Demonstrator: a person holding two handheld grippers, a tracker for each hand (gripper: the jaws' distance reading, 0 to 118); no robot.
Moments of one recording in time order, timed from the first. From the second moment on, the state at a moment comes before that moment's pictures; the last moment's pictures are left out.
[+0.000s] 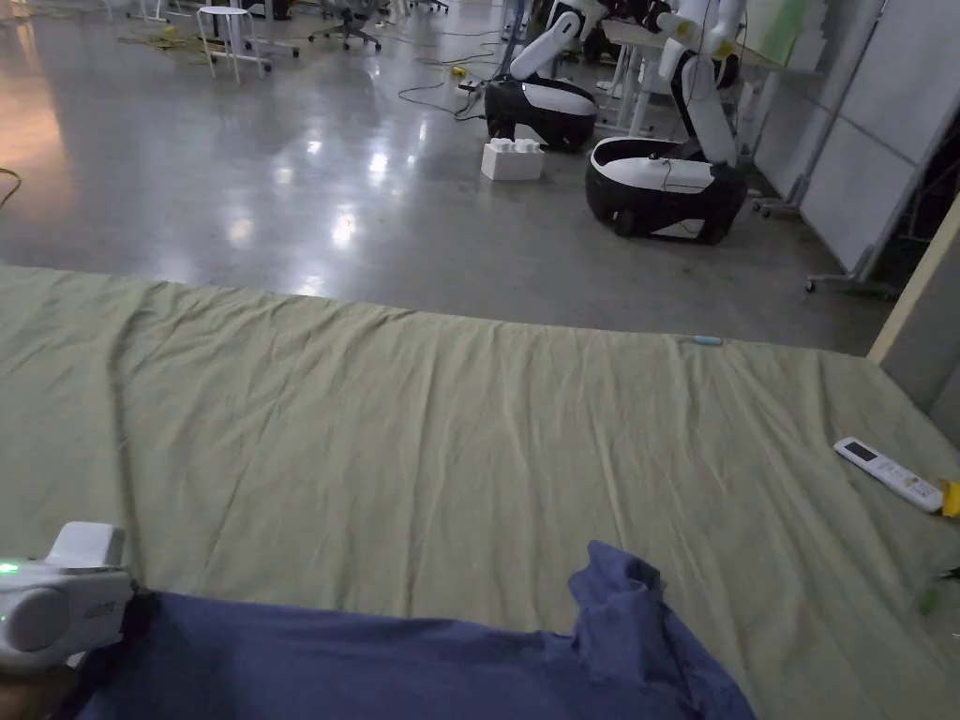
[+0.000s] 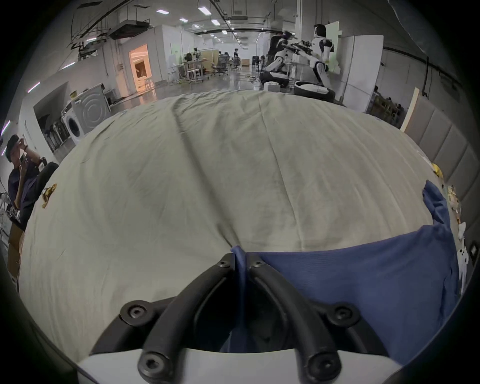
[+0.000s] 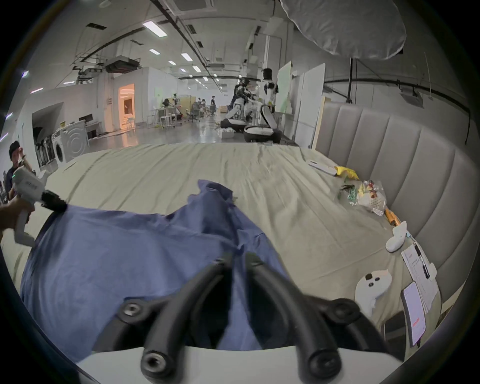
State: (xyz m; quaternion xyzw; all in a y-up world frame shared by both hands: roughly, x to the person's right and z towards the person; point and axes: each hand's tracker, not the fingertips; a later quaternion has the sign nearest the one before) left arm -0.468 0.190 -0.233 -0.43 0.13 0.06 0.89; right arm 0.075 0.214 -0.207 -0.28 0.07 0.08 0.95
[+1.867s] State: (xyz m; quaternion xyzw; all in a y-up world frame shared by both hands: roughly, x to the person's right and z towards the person) left arm -0.457 0.608 -0.103 -0.11 0.15 0.03 0.98; right arm 0.077 0.611 -0.261 -0.05 0.10 0.08 0.99
